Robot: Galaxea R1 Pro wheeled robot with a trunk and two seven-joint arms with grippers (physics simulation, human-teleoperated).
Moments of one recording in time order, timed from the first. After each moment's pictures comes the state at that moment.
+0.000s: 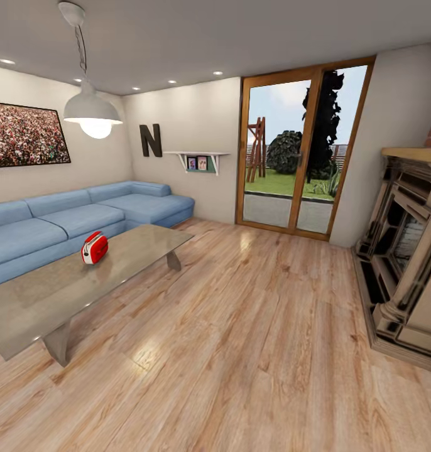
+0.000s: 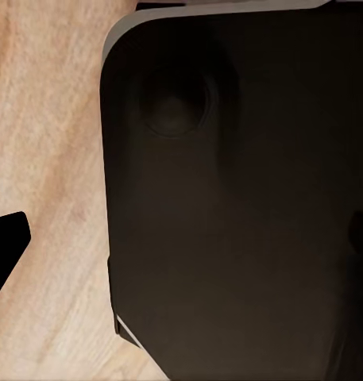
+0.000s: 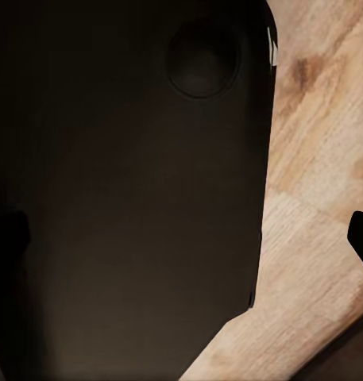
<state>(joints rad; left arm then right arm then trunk) 0.00 0.00 0.01 -0.05 0.00 0.00 0.00 0.00 0.00 0.00 0.00 0.00 0.00 0.00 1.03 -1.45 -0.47</state>
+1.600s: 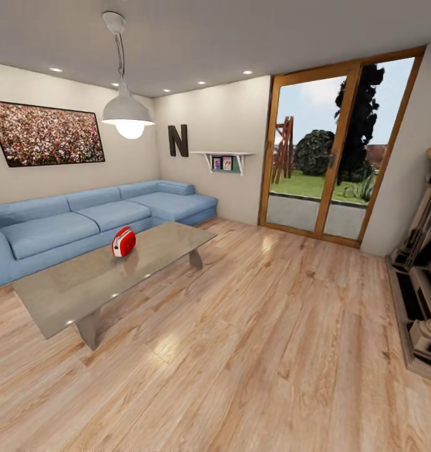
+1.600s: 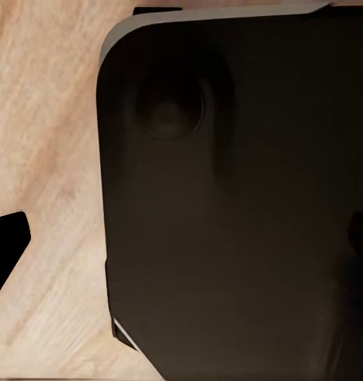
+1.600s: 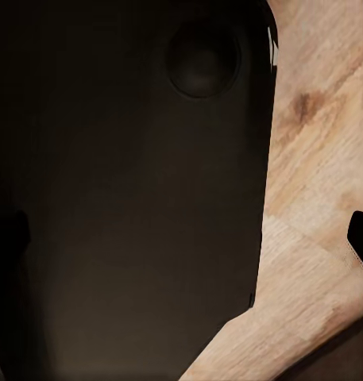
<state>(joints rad) 0.00 0.00 0.00 -0.05 0.00 0.00 0.00 0.00 0.00 0.00 0.00 0.00 0.00 0.00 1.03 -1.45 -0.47</state>
